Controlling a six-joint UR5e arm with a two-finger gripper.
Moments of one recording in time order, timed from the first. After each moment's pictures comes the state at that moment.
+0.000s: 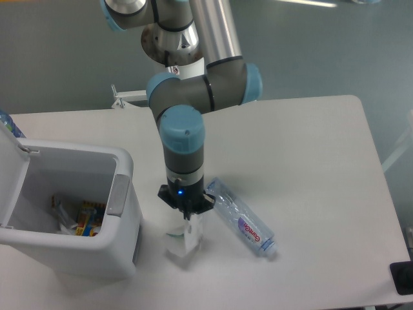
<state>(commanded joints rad) 2.34 -1.95 -1.62 -0.83 1.50 0.50</state>
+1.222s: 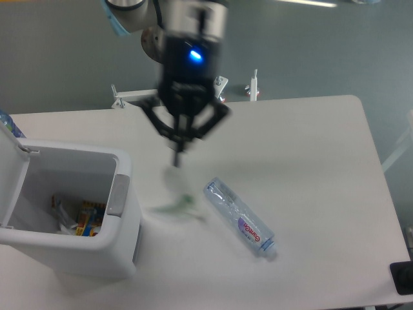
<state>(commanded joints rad) 2.26 -1.57 -1.55 -0.85 1.15 0.11</state>
